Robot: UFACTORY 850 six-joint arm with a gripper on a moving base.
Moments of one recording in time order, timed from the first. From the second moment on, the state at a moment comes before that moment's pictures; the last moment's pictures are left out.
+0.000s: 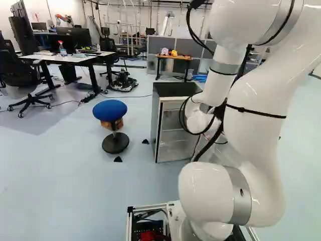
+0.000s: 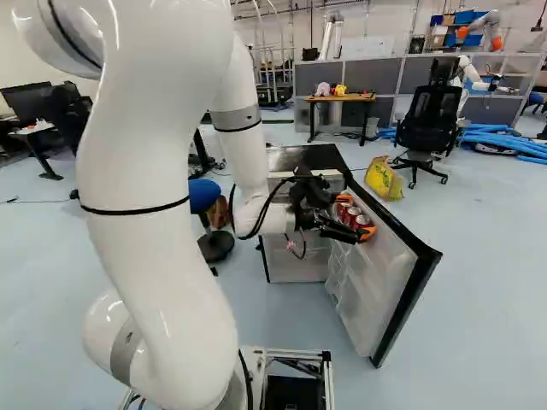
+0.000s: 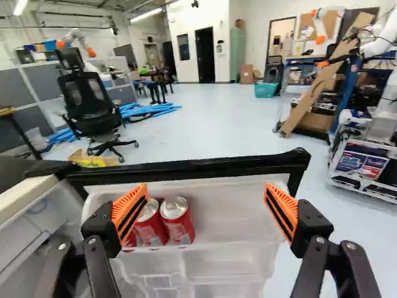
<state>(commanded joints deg) -14.9 -16.9 -22.9 53.7 76.0 0.0</state>
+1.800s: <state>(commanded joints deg) -9.3 -17.2 -15.8 46.7 69.7 0.0</state>
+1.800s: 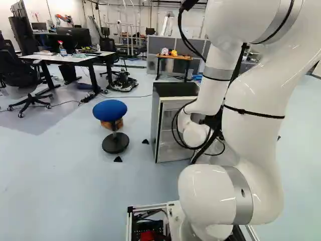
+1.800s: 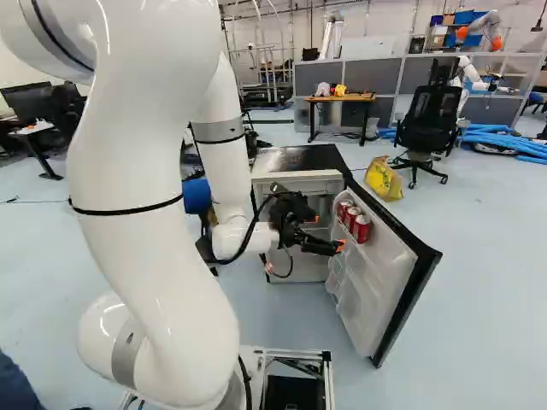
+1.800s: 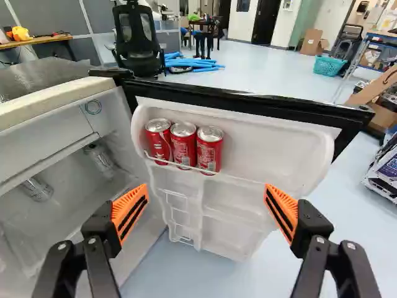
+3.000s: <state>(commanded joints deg) -5.2 -21.0 -21.4 61.2 66.5 0.0</state>
